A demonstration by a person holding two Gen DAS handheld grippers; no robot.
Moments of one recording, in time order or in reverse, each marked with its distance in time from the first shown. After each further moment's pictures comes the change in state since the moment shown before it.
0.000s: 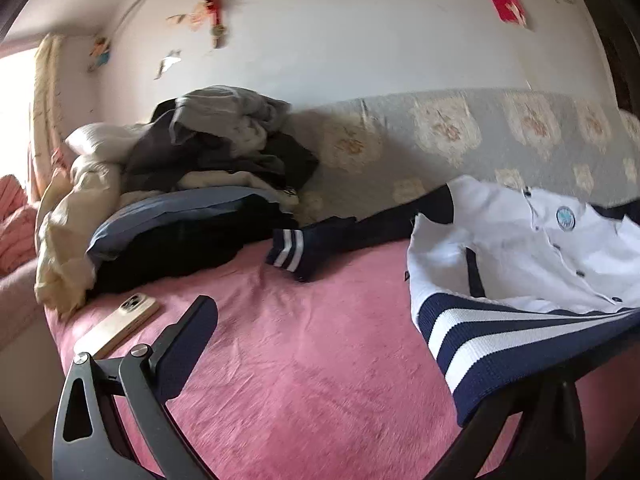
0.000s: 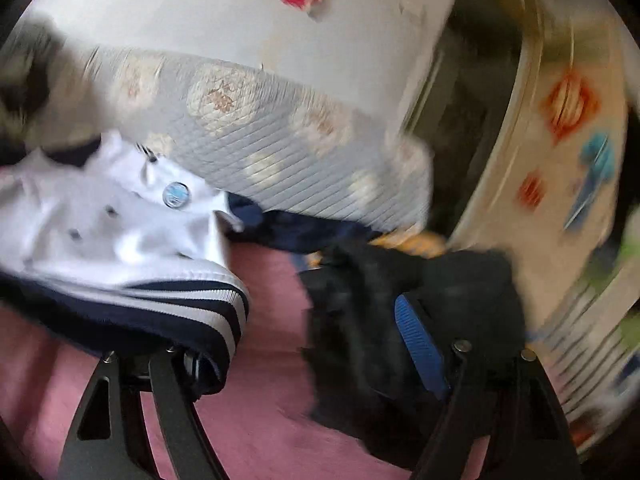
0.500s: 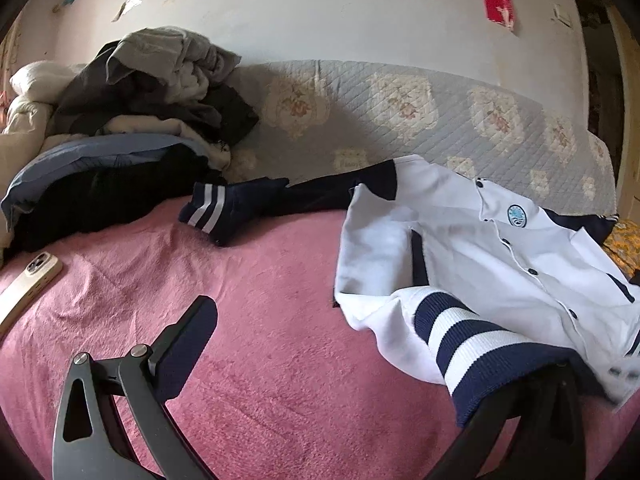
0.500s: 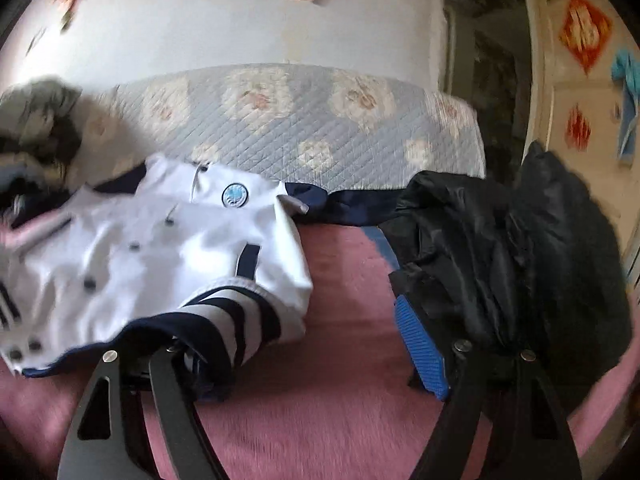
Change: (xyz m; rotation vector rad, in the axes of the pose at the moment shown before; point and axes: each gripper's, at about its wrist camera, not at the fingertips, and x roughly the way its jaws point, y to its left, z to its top) left arm 0.050 -0.018 -0.009 -0.096 0.135 -0.263; right arm 0.054 0.000 -0.019 0.278 0.112 0.338
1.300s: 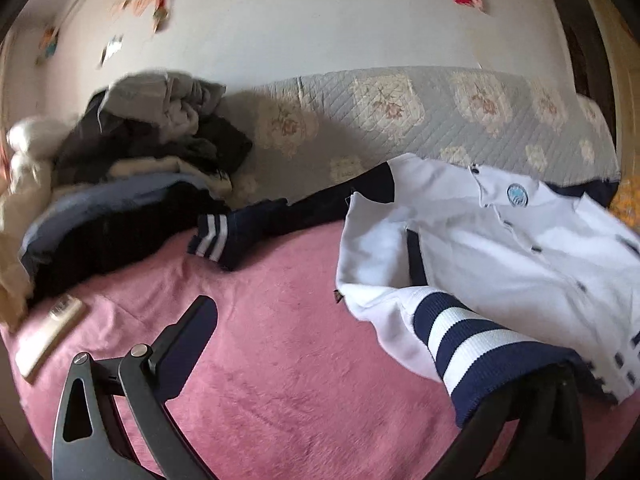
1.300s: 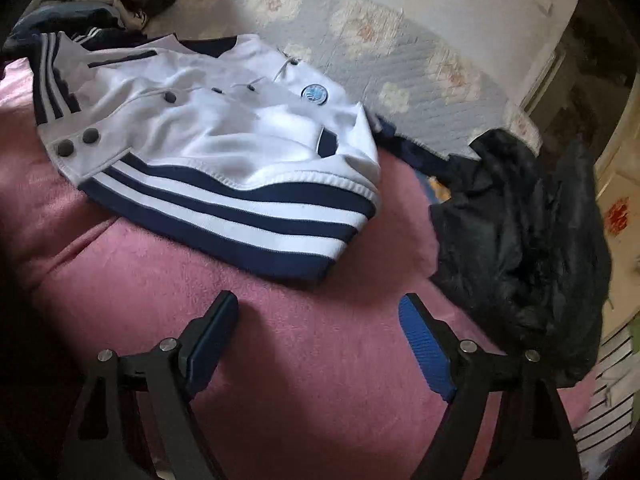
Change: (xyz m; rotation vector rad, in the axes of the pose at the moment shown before) left arm -0.014 -0.020 0.003 0.135 -0.037 0.042; right arm -0.056 0.042 -0.085 -0.473 0.183 -0.004
